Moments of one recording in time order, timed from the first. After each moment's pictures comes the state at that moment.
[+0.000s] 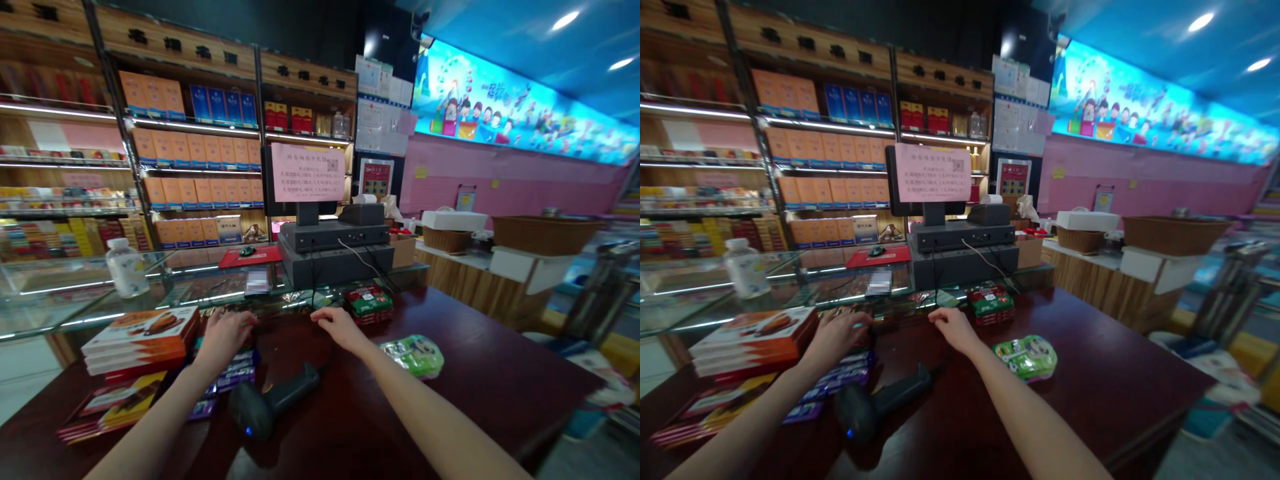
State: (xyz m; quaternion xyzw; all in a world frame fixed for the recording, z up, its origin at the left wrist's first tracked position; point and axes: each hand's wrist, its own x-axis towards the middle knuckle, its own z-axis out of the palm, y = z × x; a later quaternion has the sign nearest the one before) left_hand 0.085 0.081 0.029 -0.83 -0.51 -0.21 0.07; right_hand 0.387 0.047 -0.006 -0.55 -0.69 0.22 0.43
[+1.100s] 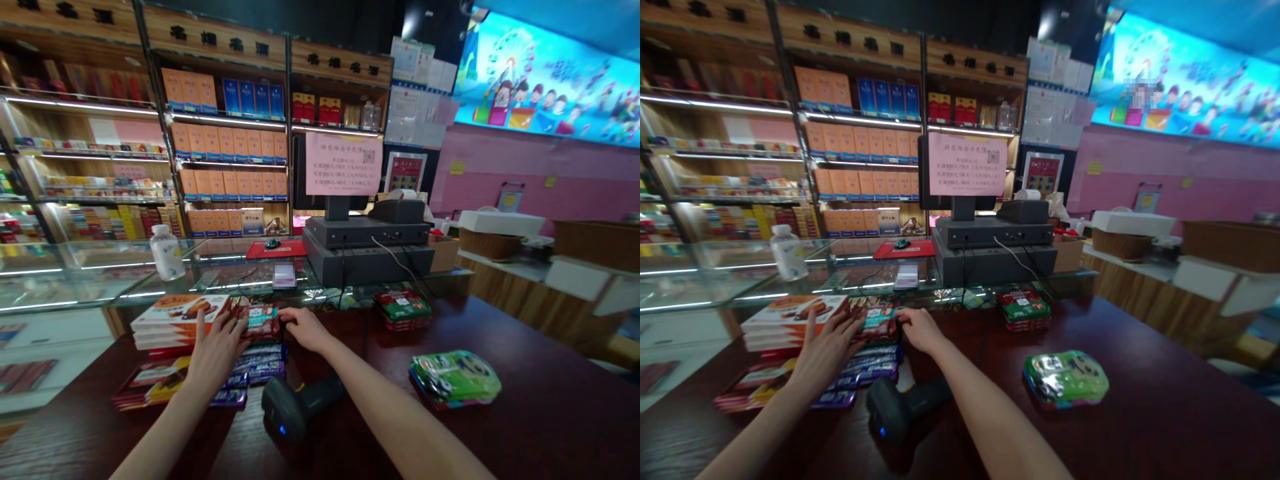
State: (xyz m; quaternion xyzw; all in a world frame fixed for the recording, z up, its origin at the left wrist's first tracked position) left_hand 0.011 0.066 -0.012 -0.79 -0.50 -0.20 0.31; right_hand 0.247 0.100 -0.011 -0.47 -0.77 0.23 0.36
